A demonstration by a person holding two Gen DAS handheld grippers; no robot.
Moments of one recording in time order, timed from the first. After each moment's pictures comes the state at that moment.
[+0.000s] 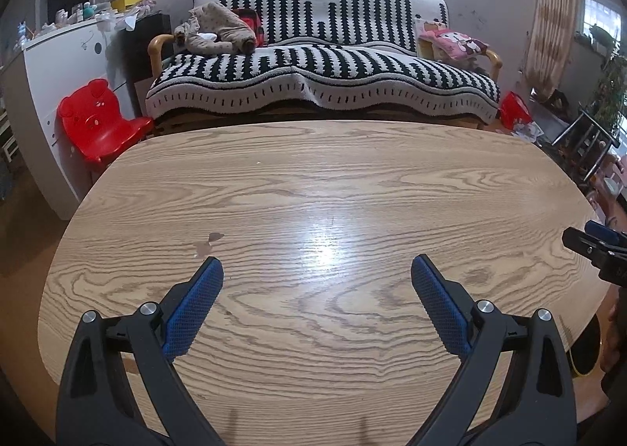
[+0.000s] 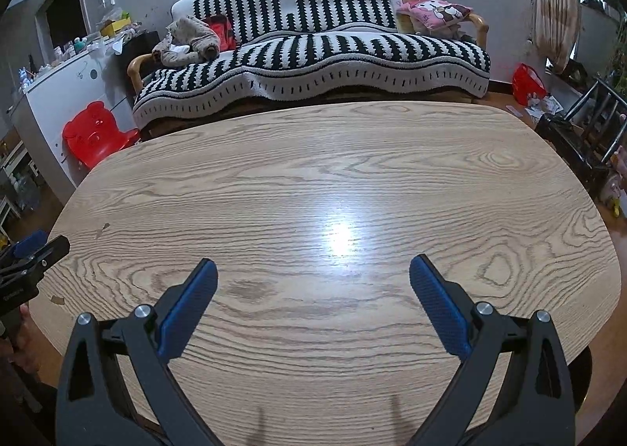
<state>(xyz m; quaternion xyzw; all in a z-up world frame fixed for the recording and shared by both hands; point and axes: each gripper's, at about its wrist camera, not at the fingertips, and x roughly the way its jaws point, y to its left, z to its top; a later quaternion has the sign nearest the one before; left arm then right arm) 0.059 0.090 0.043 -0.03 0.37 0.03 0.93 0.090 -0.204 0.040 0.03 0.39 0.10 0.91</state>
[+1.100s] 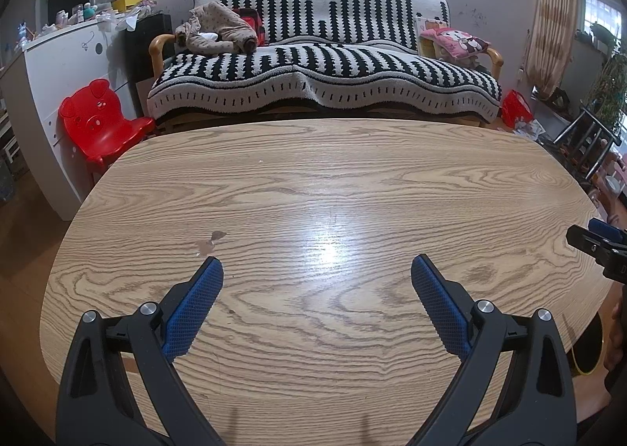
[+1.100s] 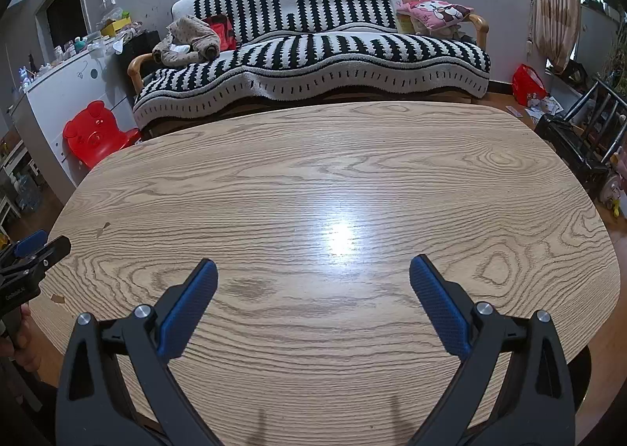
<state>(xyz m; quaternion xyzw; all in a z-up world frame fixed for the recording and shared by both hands) 0.058 0.089 0.043 -0.03 0.37 0.03 0.93 0.087 -0.204 0.040 0.03 0.40 0.10 0.91</state>
